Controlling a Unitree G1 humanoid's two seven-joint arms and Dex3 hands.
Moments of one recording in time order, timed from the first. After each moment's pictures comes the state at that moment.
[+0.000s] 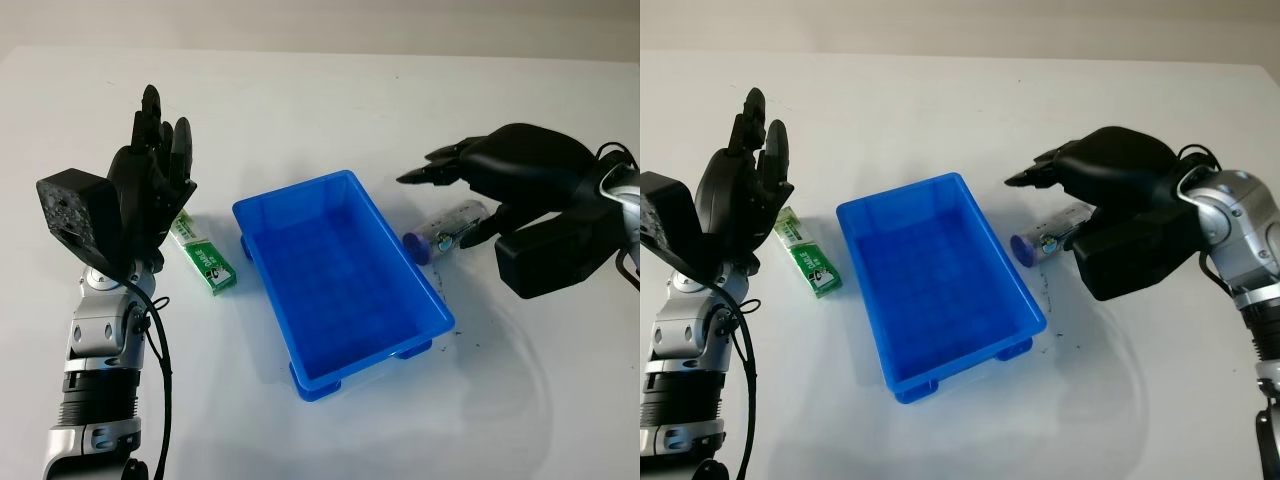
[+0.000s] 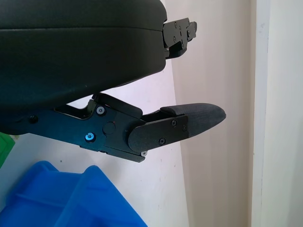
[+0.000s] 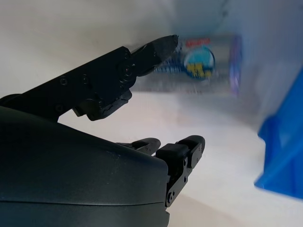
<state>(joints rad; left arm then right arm) -0.46 0.26 0.21 0.11 -0.14 0.16 -0.10 -0.70 -0.90 0.20 0.37 -0.64 -0.53 0.45</state>
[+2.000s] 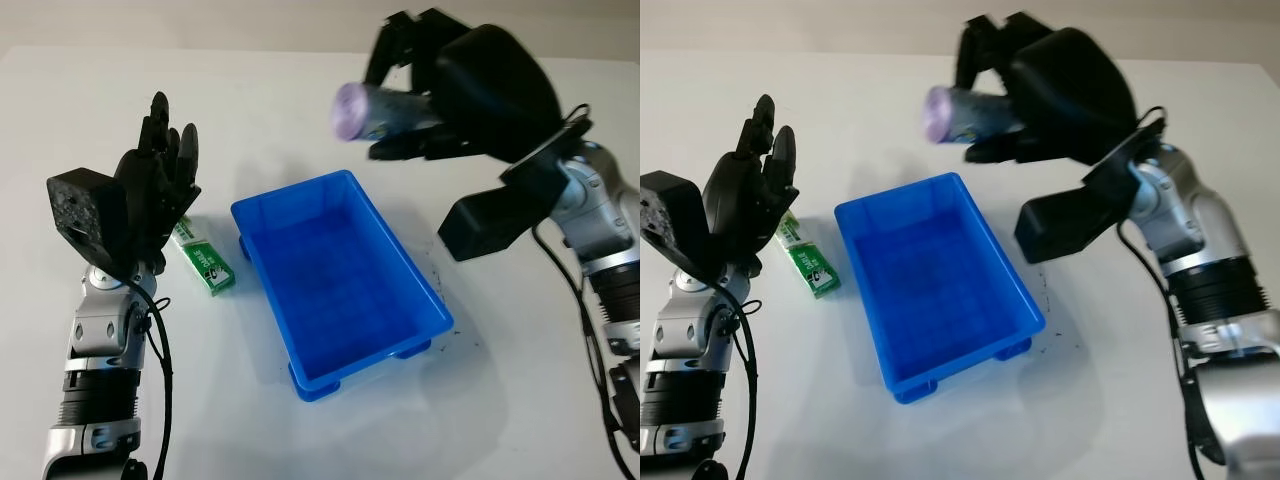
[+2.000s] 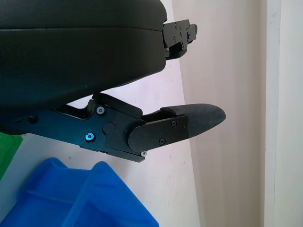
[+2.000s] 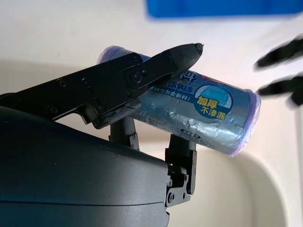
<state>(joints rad) -0.46 0.27 0.20 0.11 -0.12 0.19 -0.11 -0.82 -0.64 0.24 0.31 -0.60 -0.54 0.06</state>
